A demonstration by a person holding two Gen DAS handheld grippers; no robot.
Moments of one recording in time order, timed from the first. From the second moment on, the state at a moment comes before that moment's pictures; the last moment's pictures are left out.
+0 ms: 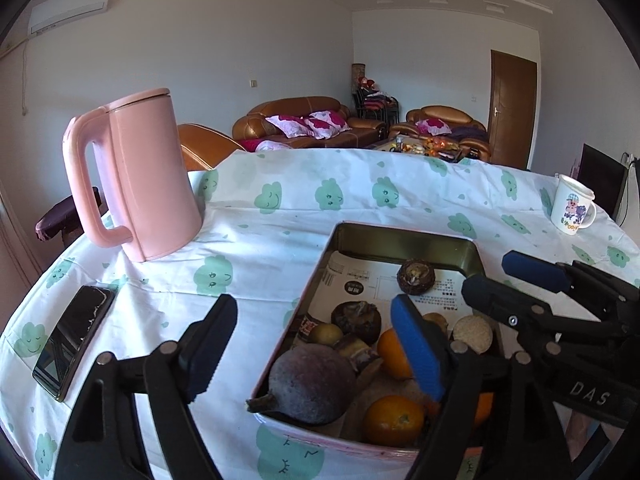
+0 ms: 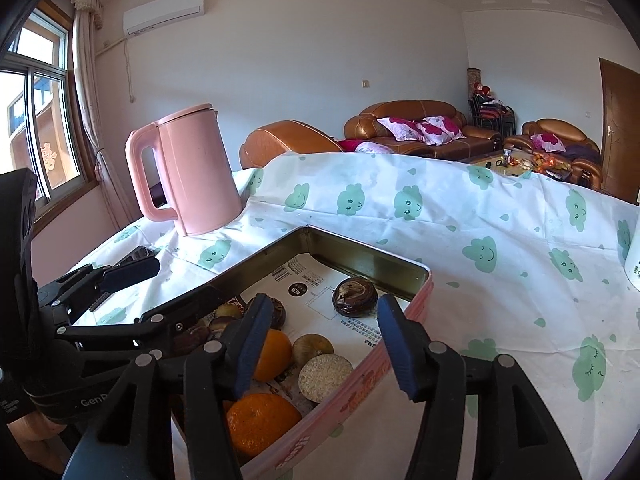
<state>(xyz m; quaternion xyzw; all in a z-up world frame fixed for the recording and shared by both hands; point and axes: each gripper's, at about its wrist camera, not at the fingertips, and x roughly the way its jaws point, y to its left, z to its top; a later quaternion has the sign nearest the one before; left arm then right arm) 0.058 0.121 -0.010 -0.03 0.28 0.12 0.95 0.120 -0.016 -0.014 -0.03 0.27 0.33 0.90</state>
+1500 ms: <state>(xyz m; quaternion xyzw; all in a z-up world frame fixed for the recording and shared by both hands) 0.017 0.098 0.012 -0.04 0.23 0.11 0.96 0.070 -0.071 0.015 -0.02 0.22 0.30 0.93</state>
